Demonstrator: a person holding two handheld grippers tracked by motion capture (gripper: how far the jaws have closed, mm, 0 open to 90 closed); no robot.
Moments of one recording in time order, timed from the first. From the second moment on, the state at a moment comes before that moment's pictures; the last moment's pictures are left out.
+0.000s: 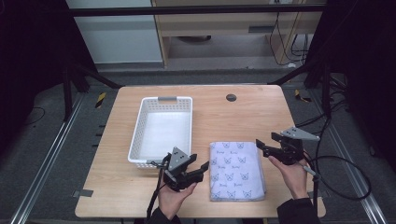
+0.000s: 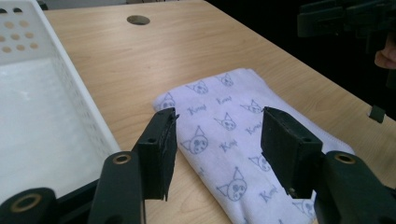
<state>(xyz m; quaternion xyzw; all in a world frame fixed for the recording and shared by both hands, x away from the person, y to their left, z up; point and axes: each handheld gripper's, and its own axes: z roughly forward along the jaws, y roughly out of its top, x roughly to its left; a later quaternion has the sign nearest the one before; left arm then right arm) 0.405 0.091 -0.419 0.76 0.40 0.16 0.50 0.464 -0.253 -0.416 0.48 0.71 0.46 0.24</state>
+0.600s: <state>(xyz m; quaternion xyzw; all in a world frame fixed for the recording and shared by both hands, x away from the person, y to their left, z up) 0.402 0.061 -0.462 0.78 0.41 0.11 0.46 0.475 -0.252 -0.445 0.50 0.71 0.43 0.22</state>
